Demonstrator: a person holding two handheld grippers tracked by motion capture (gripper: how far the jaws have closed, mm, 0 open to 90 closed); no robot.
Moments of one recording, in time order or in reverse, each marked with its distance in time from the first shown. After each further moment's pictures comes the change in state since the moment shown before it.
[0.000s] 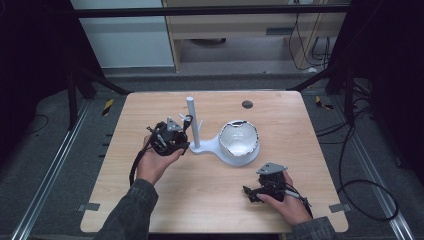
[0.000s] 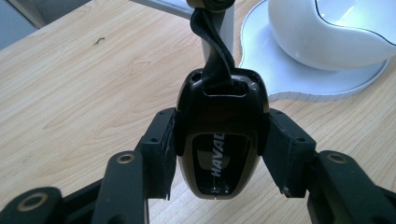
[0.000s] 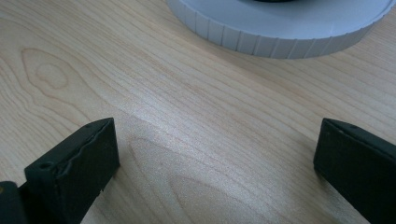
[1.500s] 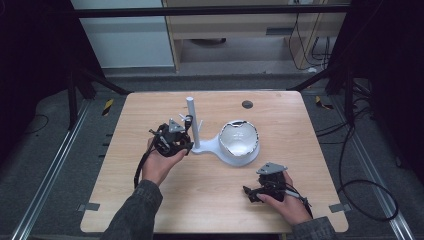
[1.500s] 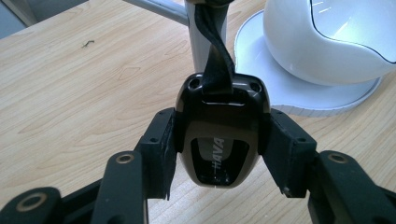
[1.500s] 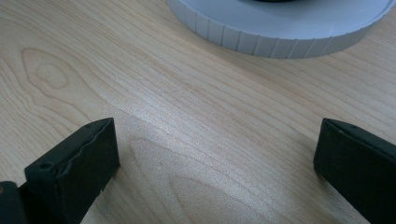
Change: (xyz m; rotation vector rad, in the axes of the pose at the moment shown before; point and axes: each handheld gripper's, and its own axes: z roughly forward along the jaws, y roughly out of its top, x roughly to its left) left arm -0.004 -0.004 0.013 -0.044 -0.017 -0.042; right arm 0.000 0.000 0.000 0.000 0.000 0.000
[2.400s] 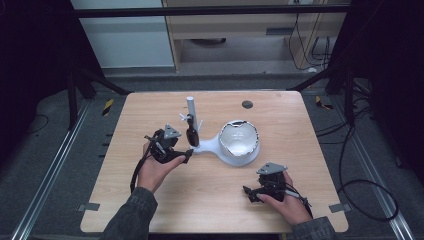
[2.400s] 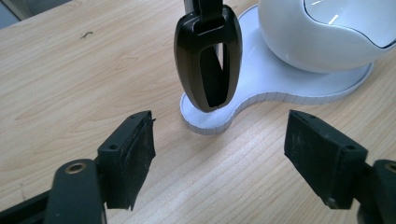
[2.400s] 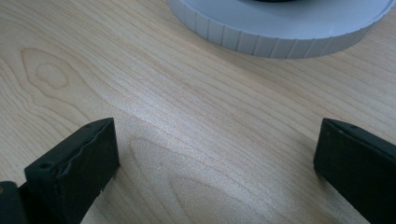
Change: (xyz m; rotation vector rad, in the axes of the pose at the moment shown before) left arm -0.002 -0.017 -0.010 -0.016 -0.008 -0.013; right arm 0.000 0.000 0.000 0.000 0.000 -0.001
